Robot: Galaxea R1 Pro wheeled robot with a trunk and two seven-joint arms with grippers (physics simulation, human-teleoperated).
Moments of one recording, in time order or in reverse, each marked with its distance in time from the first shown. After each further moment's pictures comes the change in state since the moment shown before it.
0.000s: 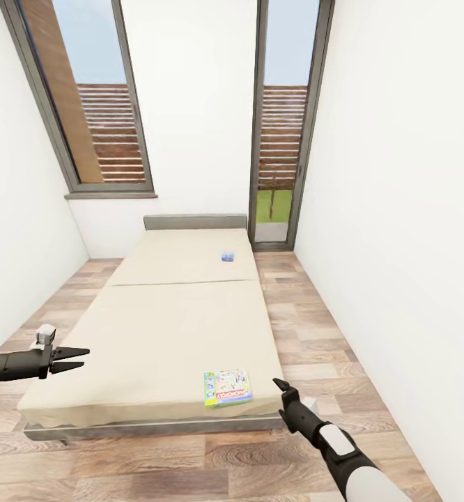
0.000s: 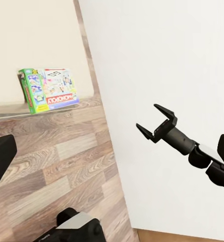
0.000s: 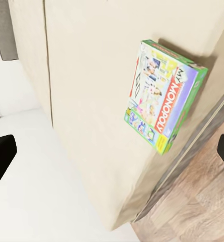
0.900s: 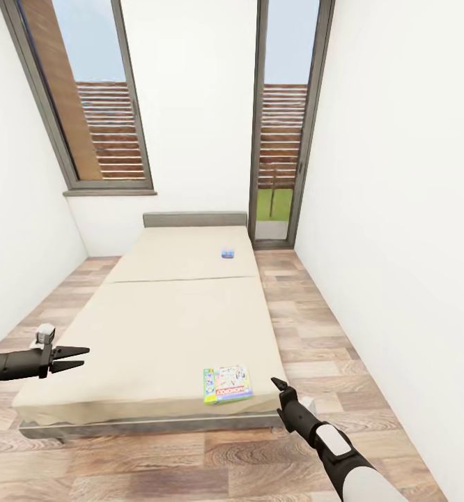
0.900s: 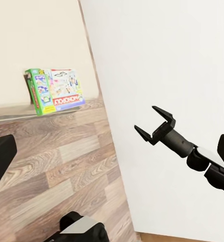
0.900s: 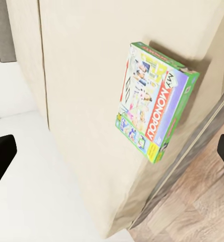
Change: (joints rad) left arm 0.000 0.000 0.011 0.000 0.000 0.000 0.000; right arm 0.000 0.015 -0.001 0.000 0.005 -0.027 0.003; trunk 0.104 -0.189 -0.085
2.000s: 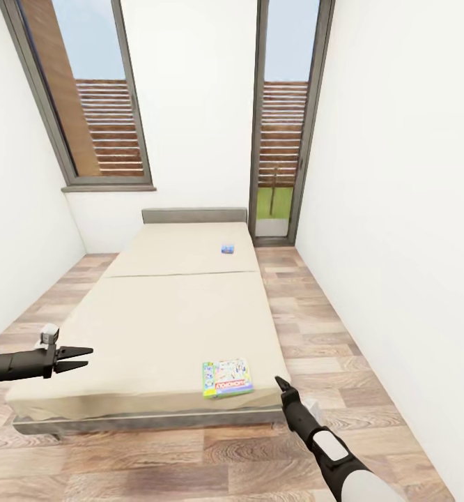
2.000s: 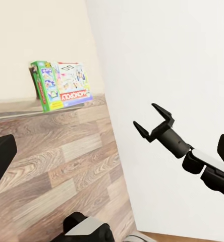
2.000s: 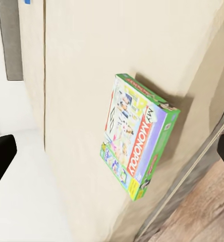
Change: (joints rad) left arm 0.001 -0.015 0.000 0.002 -0.001 0.000 0.000; right arm 0.000 0.000 0.006 0.057 0.013 -0.173 0.088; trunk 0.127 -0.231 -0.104
